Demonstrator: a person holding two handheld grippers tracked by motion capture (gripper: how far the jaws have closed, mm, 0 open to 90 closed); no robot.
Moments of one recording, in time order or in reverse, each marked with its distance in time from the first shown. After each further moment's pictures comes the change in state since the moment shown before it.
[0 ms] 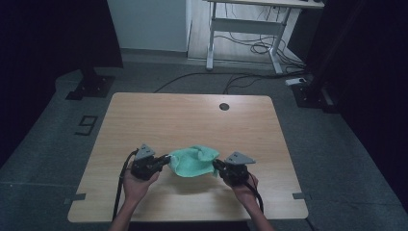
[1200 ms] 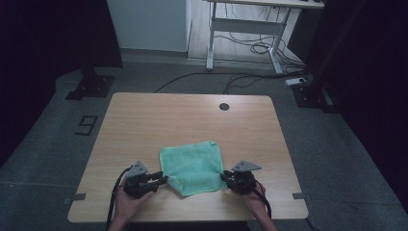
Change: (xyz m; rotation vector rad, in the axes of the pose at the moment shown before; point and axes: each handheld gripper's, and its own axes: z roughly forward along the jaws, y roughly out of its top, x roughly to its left) left arm 0.003 -0.059 -0.023 0.049 -0.132 -0.036; right arm -0.013 -0.047 -0.008 0.130 0.031 0.049
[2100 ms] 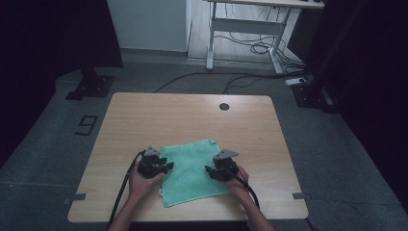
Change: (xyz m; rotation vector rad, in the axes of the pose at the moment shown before) left arm 0.042 0.025 0.076 0.128 0.129 -0.062; right arm 0.007 0.034 0.065 0.079 -0.032 -0.074
